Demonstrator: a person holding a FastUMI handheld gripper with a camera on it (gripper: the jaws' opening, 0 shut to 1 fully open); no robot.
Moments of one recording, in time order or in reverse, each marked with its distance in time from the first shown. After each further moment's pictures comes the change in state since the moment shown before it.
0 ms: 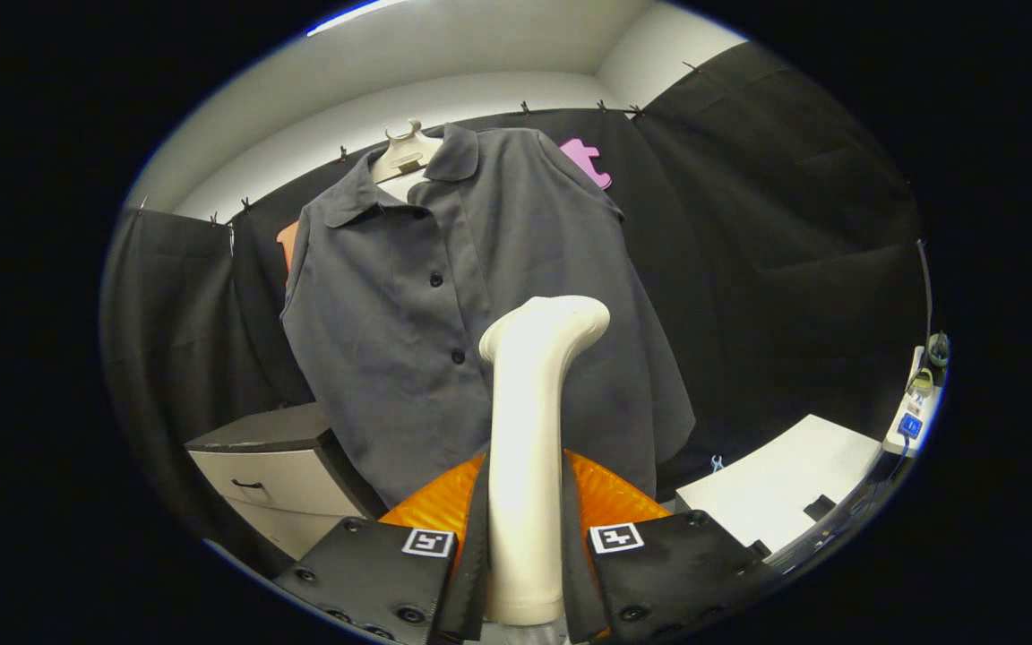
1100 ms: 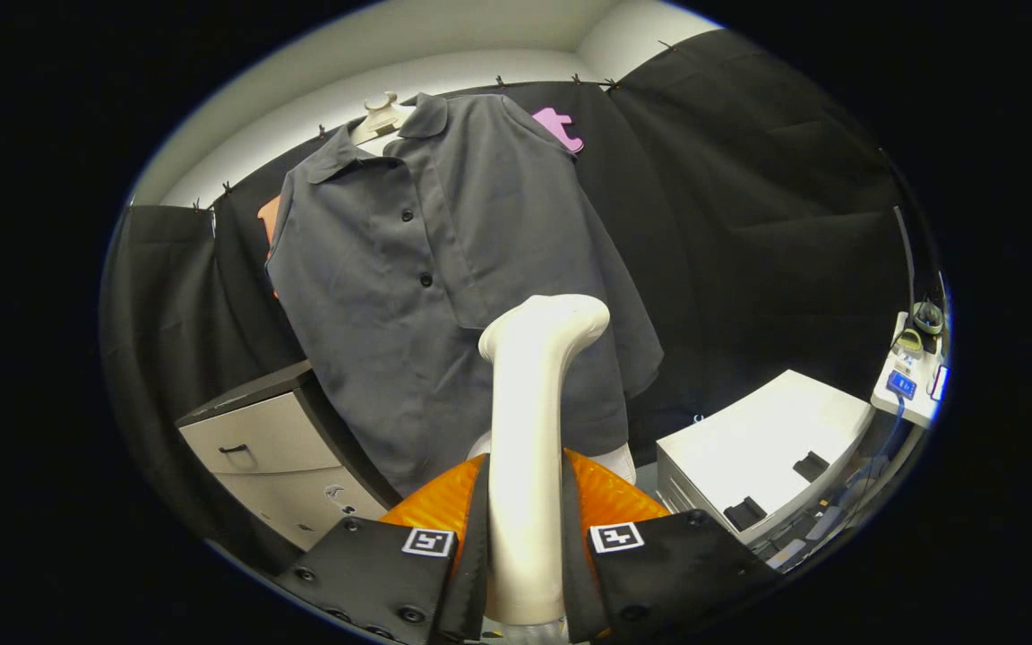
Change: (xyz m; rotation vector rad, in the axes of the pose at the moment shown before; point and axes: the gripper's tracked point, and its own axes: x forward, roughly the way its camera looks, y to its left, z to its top) arm -0.045 -0.023 -0.067 0.011 0.096 -0.062
